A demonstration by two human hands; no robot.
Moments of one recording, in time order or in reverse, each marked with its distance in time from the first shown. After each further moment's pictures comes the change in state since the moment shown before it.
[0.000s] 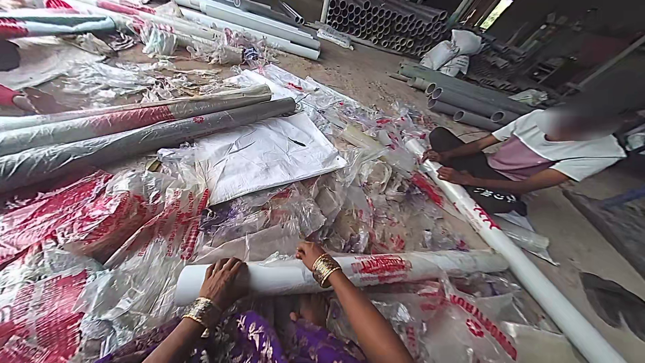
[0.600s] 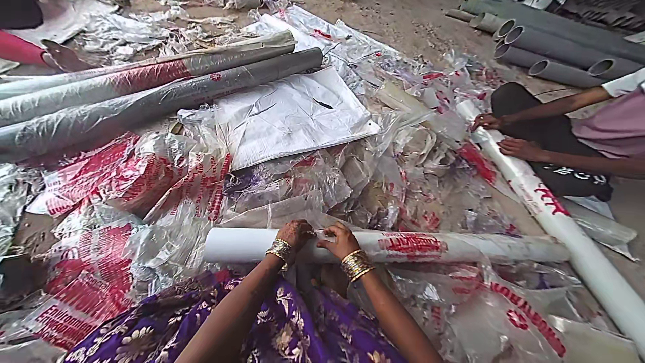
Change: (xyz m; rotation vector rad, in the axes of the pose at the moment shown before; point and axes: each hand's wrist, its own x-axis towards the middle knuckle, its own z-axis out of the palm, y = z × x) left_hand 0.077 0.078 0.026 -0.298 -0.264 0.082; right_hand -0.023 0.023 0.034 0.241 0.236 0.003
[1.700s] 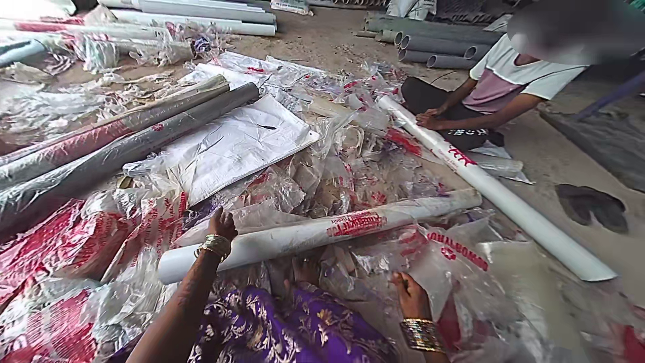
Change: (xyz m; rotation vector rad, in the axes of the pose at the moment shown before) left_hand -0.008 0.010 -0.062 -1.286 0.658 -0.430; right_hand -0.243 0.134 -0.019 0.204 0.856 0.339
